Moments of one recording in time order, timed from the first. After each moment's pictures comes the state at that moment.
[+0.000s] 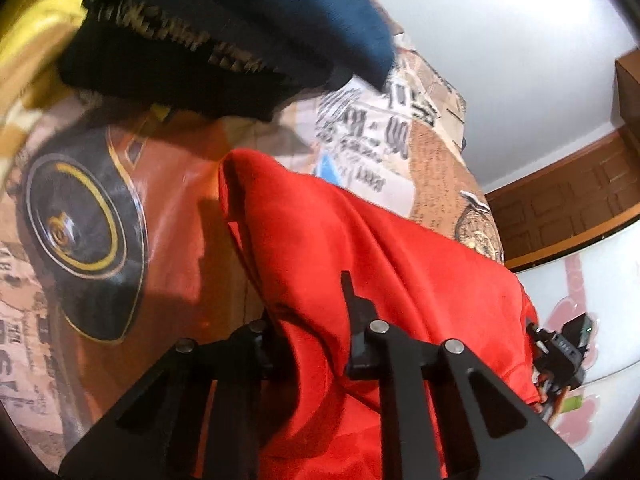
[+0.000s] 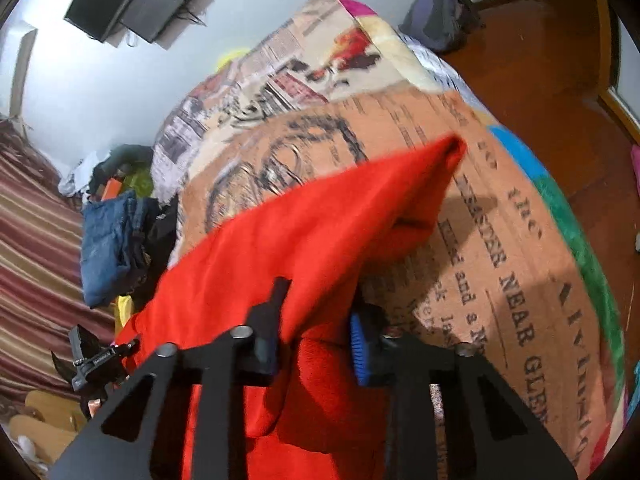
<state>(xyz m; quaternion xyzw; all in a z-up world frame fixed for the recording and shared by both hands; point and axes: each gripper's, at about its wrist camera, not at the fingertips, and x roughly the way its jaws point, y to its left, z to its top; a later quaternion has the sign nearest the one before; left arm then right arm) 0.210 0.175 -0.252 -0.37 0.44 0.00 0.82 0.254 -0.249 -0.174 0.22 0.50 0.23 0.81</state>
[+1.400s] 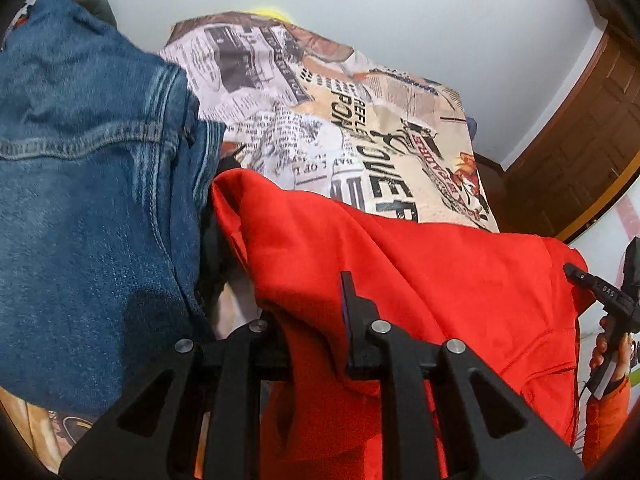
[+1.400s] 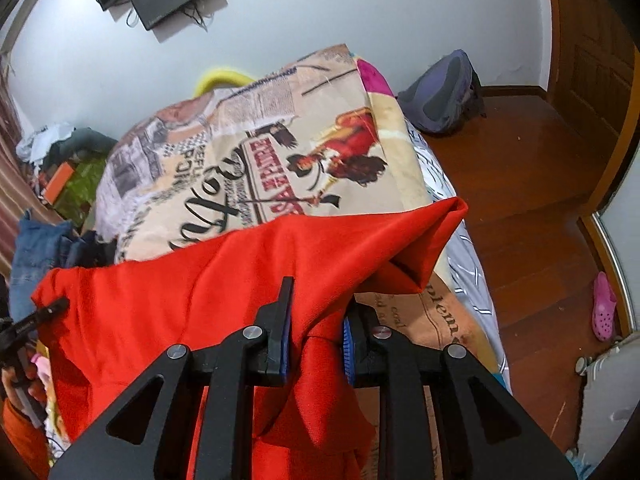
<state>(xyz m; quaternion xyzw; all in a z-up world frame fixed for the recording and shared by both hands) 0.388 0.158 -0.206 -0.18 0.44 0.01 0.88 0.384 -0.214 -0.151 0.07 0.46 0.18 0.87</state>
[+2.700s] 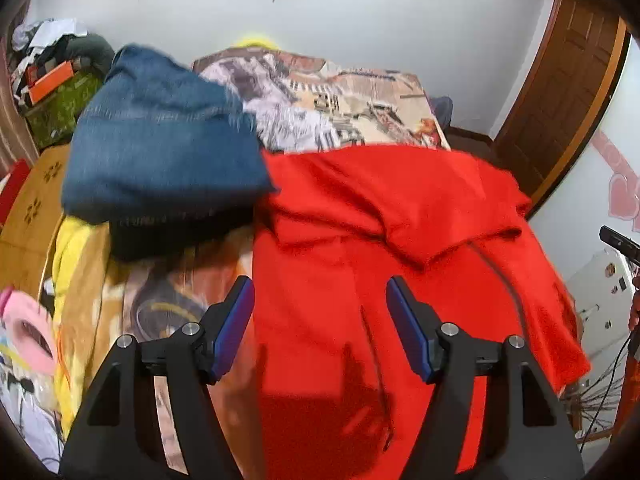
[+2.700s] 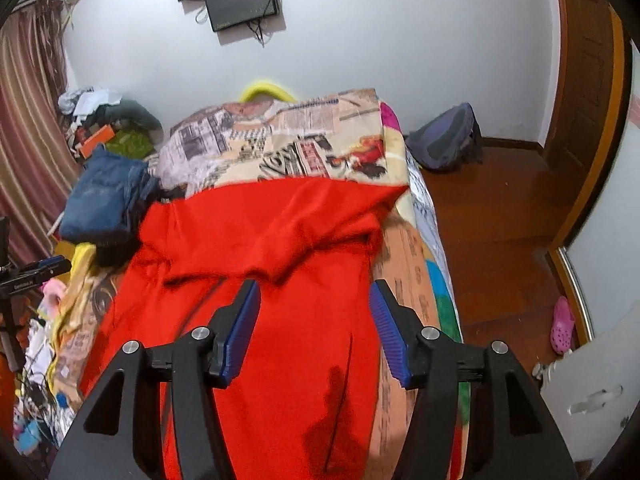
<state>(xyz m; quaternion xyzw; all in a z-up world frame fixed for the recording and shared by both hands) 0.179 0.111 -0.137 -0.10 0.43 0.01 0.90 0.194 -0.250 -0.072 0.00 0.40 0.20 0.89</state>
